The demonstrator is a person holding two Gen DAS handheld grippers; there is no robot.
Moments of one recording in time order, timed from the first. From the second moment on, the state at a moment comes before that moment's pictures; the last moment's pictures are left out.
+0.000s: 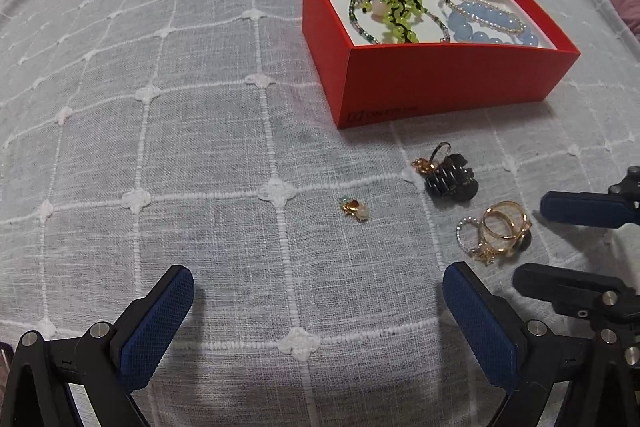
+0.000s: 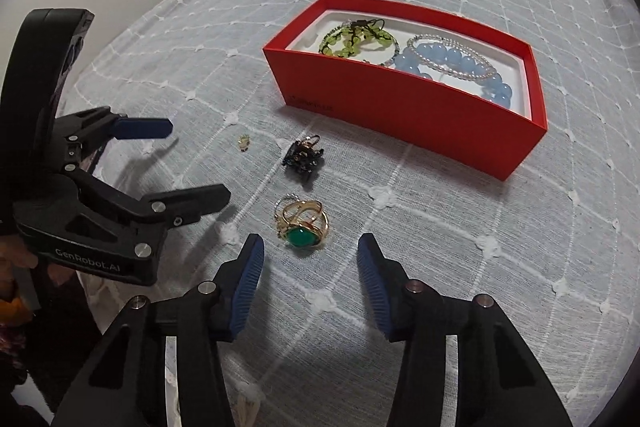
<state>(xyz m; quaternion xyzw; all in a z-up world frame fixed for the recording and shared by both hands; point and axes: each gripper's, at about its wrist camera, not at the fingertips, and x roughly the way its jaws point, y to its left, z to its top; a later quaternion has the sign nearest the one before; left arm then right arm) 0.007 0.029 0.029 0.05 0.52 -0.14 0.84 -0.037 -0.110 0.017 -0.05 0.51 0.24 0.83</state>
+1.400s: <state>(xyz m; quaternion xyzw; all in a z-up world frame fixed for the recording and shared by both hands) 0.024 -0.053 0.026 0.02 0.50 -0.18 0.85 -0.027 -0.161 0.041 -0.02 0.49 0.17 0.86</state>
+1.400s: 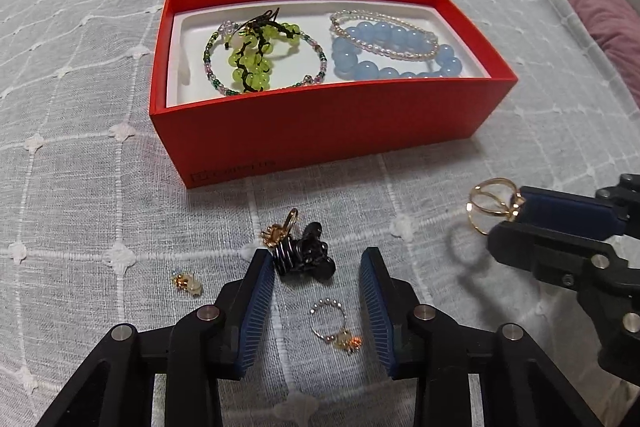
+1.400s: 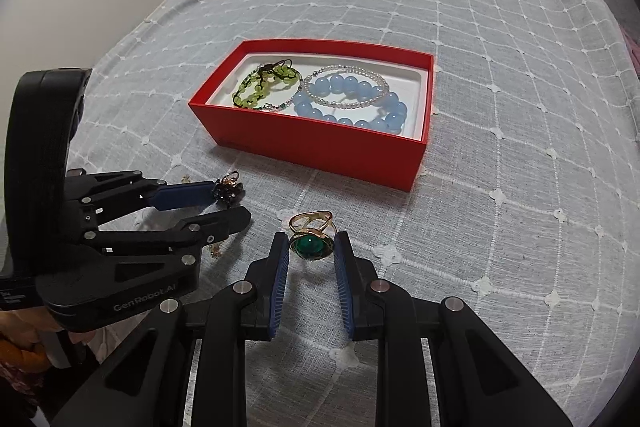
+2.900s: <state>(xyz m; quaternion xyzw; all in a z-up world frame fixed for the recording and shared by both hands) 0.041 -0.028 0.088 -0.03 0.41 -0.19 0.89 0.003 -0.173 0.087 0.02 0.40 0.16 0.90</state>
